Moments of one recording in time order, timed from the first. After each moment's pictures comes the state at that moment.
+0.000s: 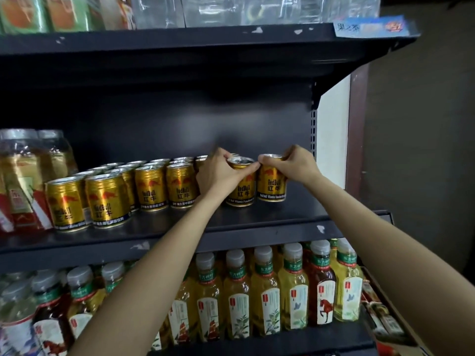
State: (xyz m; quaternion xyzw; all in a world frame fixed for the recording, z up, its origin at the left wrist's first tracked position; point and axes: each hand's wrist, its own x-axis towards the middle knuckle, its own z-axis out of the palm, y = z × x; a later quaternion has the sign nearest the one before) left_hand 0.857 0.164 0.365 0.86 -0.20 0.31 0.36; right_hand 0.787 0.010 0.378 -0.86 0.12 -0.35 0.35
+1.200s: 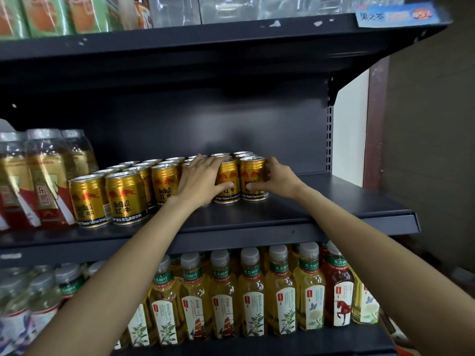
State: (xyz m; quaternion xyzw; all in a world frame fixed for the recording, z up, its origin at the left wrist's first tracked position) left_hand 0.862 0.238 0.363 0.88 -0.32 0.34 0.07; right_hand 0.823 0.049 0.351 -0.92 0.00 -0.23 0.33
